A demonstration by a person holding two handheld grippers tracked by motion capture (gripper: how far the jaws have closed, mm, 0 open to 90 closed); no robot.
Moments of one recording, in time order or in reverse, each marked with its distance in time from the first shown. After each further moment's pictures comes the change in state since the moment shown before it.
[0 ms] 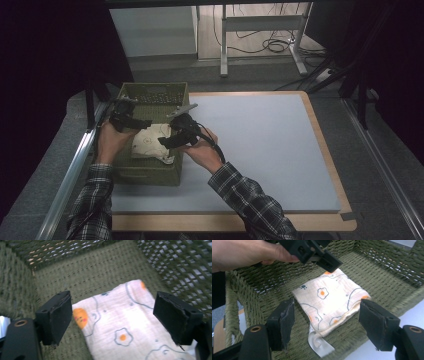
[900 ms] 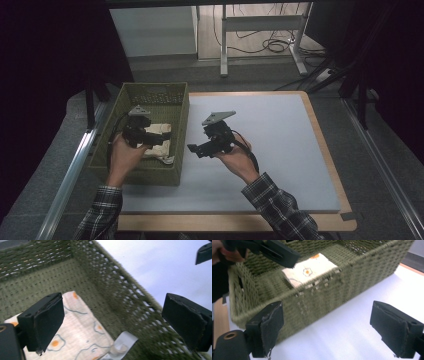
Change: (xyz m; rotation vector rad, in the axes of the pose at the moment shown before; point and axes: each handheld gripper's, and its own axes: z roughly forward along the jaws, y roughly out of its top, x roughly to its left) left arm -0.077 -0.017 -0.030 -0.159 -0.186 0.059; right arm -0.032 -0.052 -0.072 -0.025 -0.031 -0.010
